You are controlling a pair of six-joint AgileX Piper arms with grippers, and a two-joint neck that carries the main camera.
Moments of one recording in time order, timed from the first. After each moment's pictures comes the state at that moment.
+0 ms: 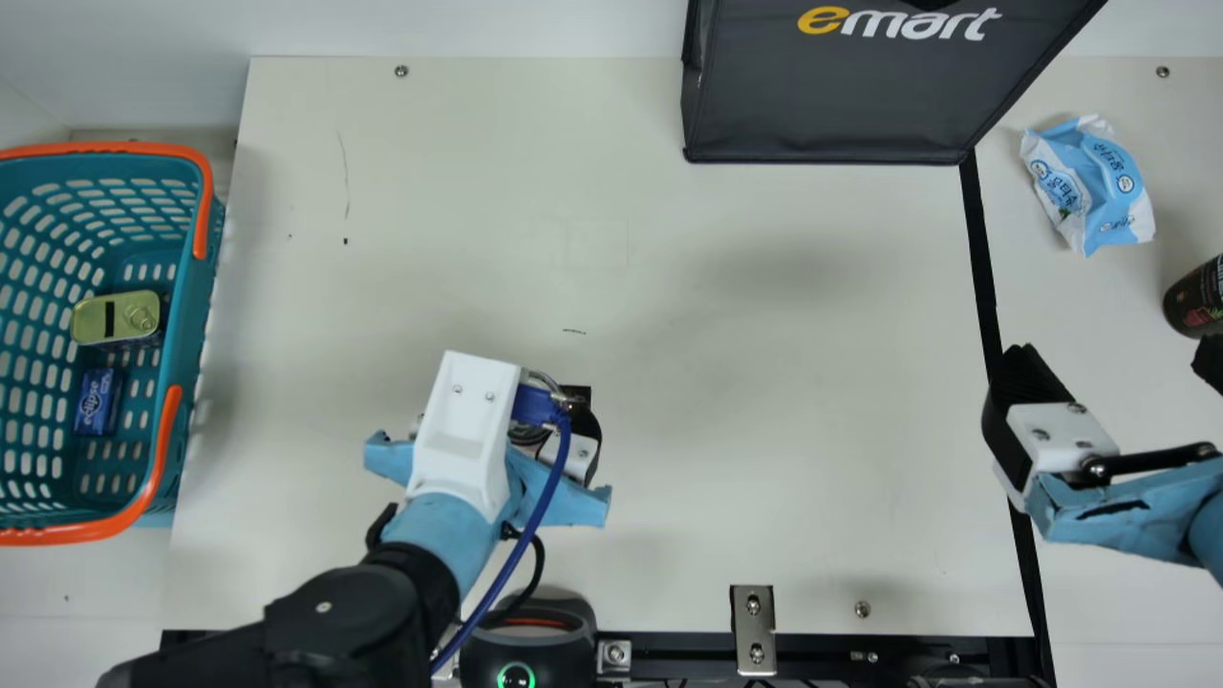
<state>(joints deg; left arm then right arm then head) -72.8 74.5 -48.4 40.5 48.5 -79.8 0.6 42.6 -69.8 -0.8 69.3 0.0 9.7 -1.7</state>
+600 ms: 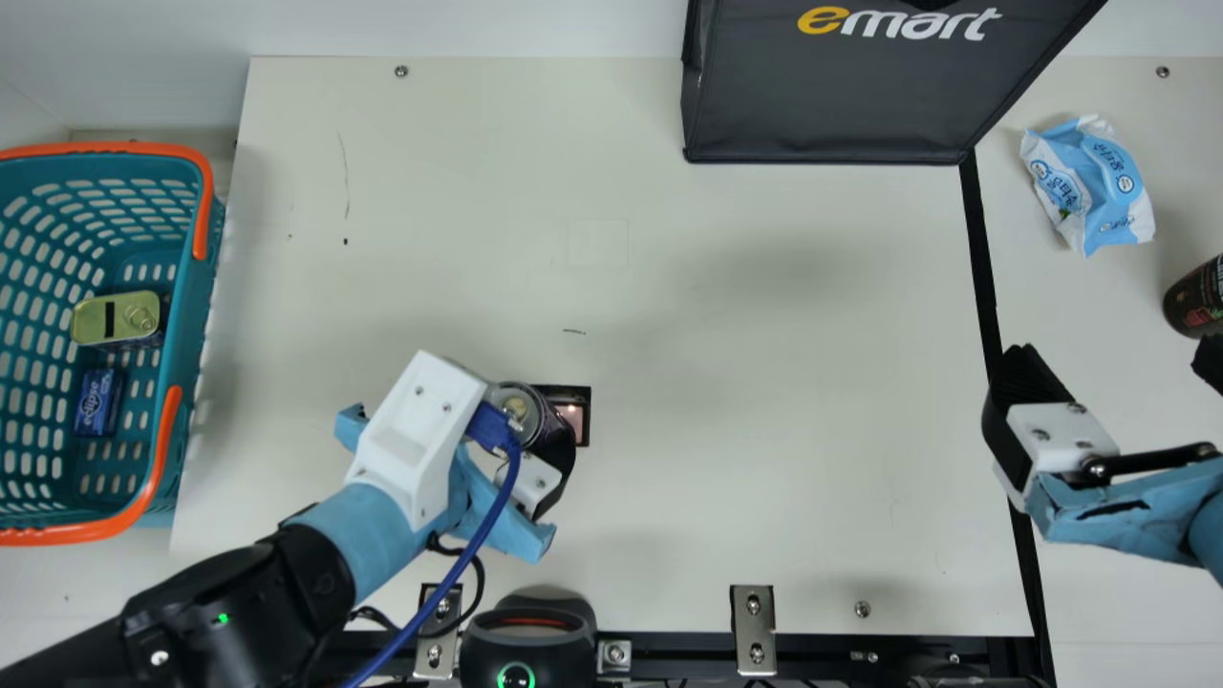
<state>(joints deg) -62.0 63.7 -40.8 22.4 33.6 -44.5 0.6 42.6 -69.8 -0.8 69.3 0.0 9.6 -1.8</state>
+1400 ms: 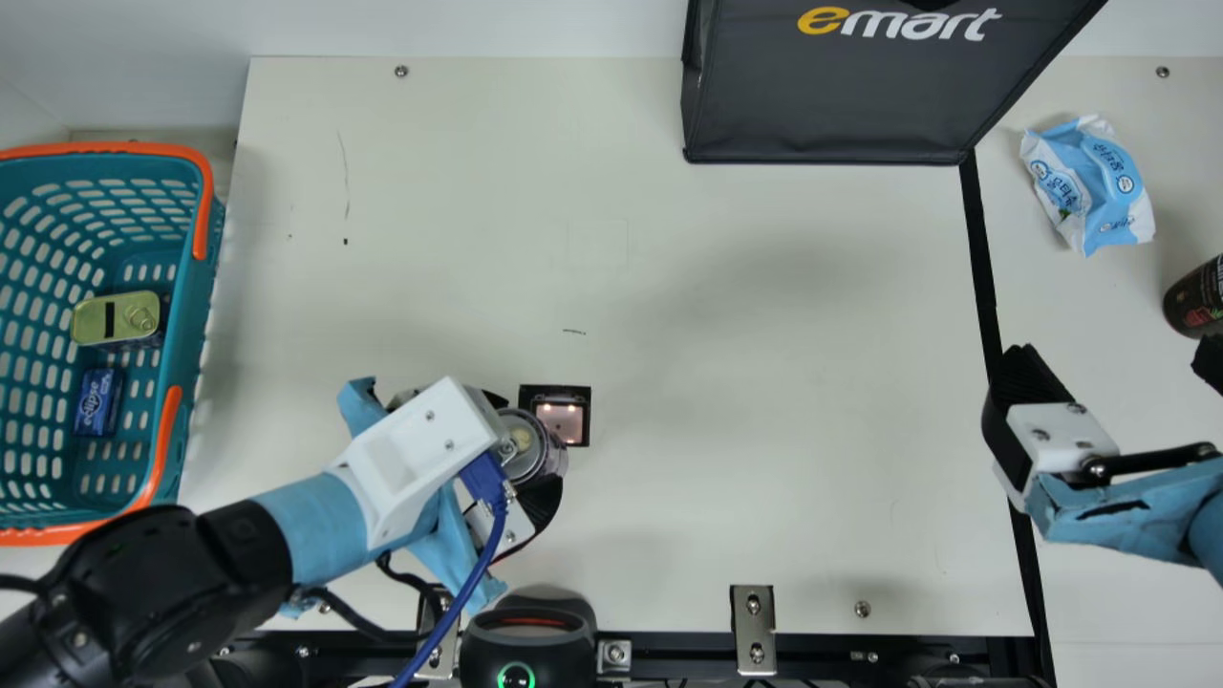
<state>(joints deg) -50.1 60.7 -43.0 -11.2 37.4 13.2 0.6 42.6 -69.8 -0.8 69.3 0.0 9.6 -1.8</state>
